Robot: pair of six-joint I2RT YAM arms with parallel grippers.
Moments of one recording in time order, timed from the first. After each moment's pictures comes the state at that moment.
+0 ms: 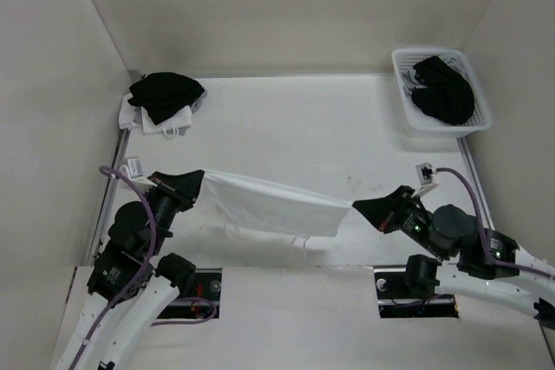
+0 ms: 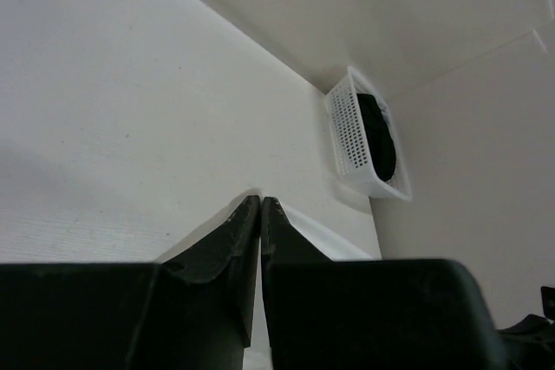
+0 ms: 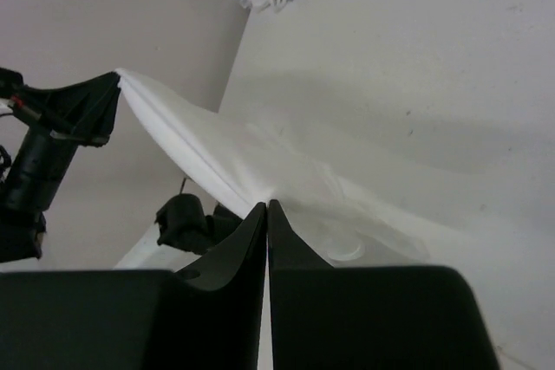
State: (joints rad) left arm -0.50 0.25 0.71 -0.52 -0.28 -0.88; right arm 1.17 0.33 0.69 -0.54 0.47 0.96
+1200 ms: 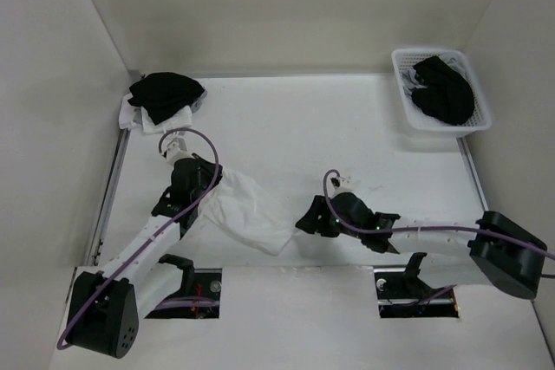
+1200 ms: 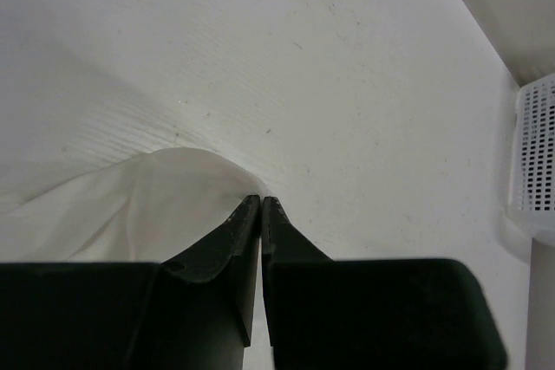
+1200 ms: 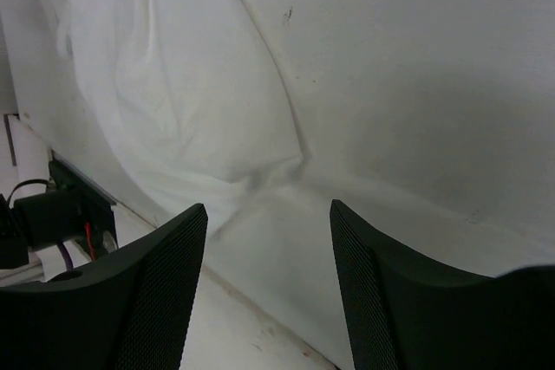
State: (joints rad) left arm -0.26 0.94 0.38 0.12 -0.16 -0.86; right arm 0.99 1.20 0.38 0.18 0.08 1.04
